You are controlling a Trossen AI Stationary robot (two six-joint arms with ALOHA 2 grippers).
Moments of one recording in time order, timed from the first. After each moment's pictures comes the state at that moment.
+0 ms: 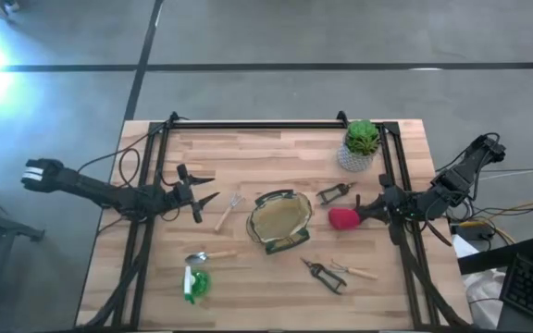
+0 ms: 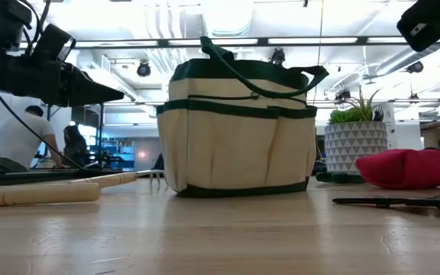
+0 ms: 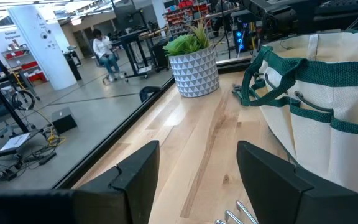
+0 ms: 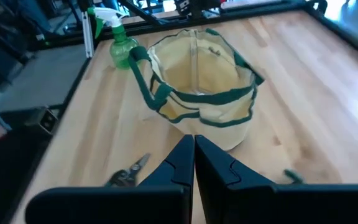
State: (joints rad) left arm -0.15 0.67 0.01 0.62 -0.54 0.21; right arm 0.67 0.49 0.60 -0.62 0.54 0.52
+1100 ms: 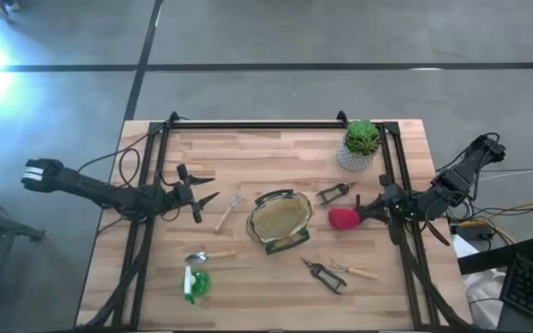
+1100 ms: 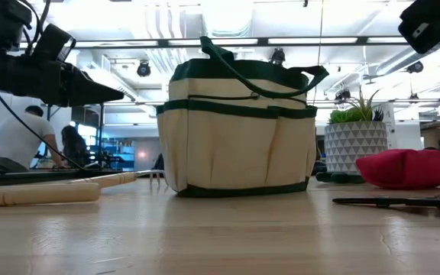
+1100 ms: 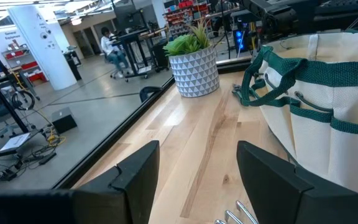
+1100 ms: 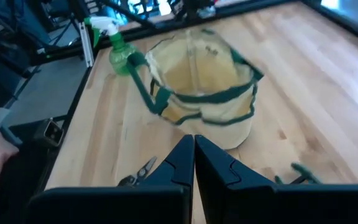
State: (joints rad) left arm -0.15 0.67 0.01 0.62 -0.54 0.21; right arm 0.67 0.49 0.60 -0.61 0.57 0.57
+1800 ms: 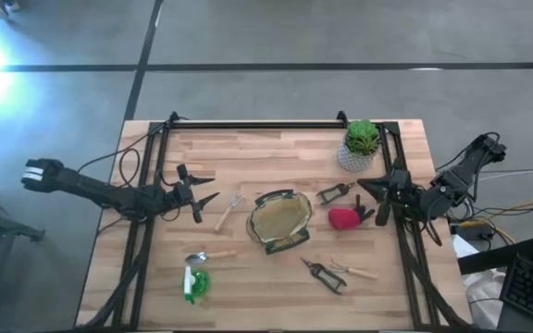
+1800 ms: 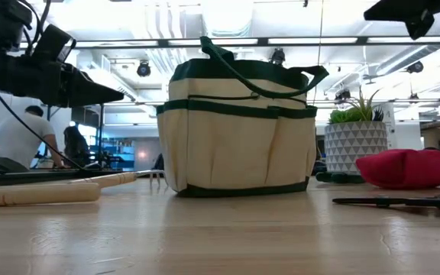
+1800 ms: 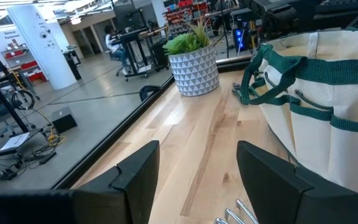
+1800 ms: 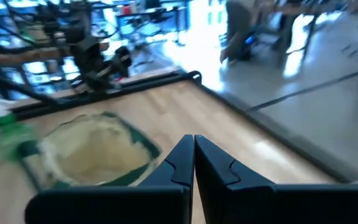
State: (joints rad) left arm -0.15 0.67 0.01 0.61 -0.54 0.21; right arm 0.67 0.52 0.60 -0.45 1.08 0.40
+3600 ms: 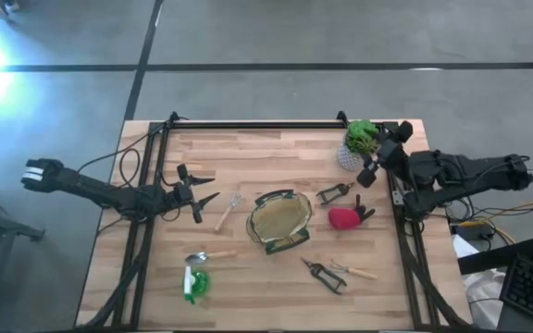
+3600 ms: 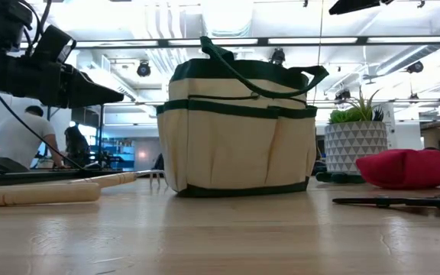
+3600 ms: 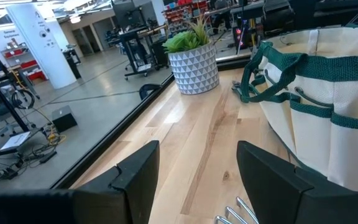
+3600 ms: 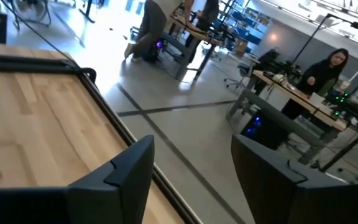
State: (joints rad) left arm -0.15 0.67 0.01 0.60 -0.54 0.21; right arm 0.14 0.72 0.86 -0.42 0.94 -0.18
